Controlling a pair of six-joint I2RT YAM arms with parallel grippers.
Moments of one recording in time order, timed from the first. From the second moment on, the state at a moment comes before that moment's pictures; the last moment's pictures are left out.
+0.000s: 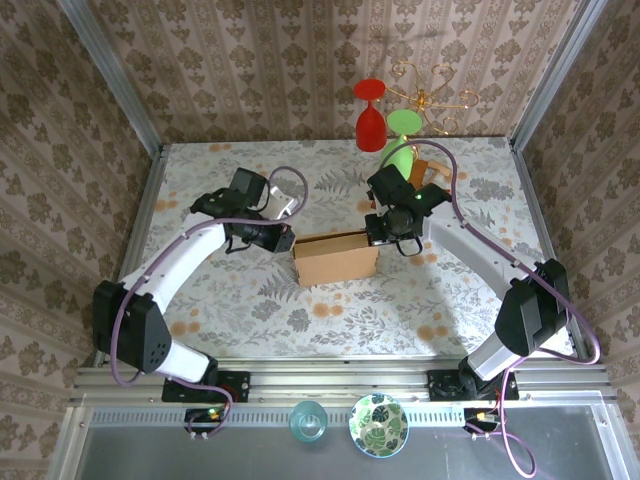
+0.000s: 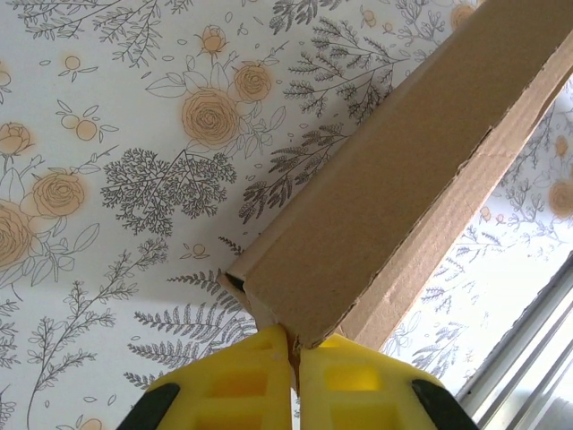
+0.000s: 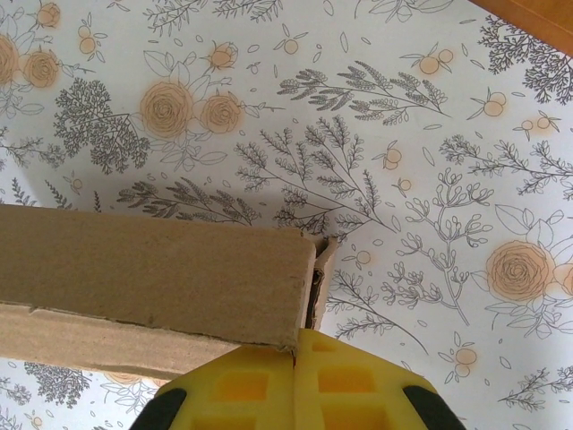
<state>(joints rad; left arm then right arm) -0.48 1.47 1.24 -0.87 0.44 0.04 0.53 1.58 1.39 -0.95 0.01 0.37</state>
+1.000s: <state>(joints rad) -0.50 1.42 1.14 -0.73 0.48 -0.39 0.53 1.58 1.38 -0.94 0.04 0.40</state>
